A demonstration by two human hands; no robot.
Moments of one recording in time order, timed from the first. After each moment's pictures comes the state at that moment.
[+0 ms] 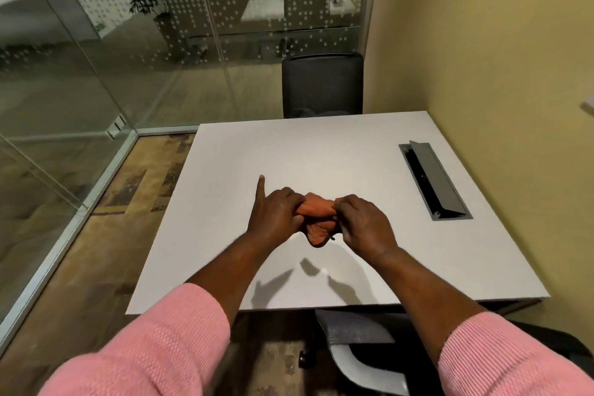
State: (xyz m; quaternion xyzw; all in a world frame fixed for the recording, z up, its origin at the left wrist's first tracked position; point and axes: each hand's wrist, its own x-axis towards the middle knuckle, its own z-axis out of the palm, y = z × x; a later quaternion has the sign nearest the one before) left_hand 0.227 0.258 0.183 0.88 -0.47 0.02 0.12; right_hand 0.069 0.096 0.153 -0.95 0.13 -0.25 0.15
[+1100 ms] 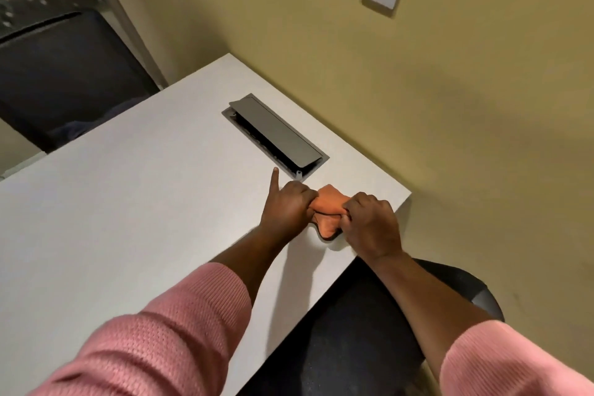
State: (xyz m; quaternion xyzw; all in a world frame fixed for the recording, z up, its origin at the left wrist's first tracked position) left_hand 0.107 -0.098 0.032 0.60 -0.80 -0.04 0.07; right_hand -0.097 -0.084 0.041 -0.81 0.57 -0.11 0.01
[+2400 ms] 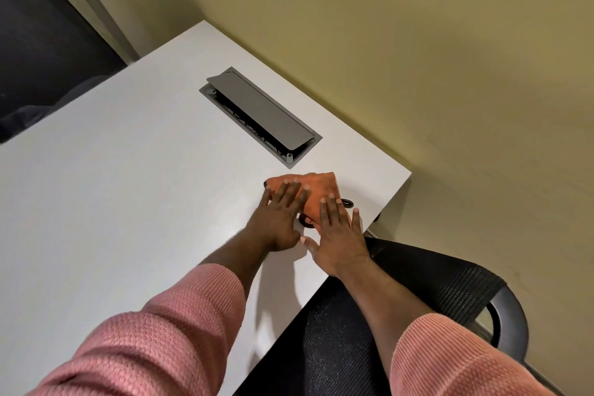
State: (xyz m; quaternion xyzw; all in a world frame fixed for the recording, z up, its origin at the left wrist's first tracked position) left_hand 0.124 -0.093 -0.049 0.55 -0.80 -0.19 -0.12; right_hand -0.059 -0.061 -0.041 -0.77 0.59 0.14 0.19
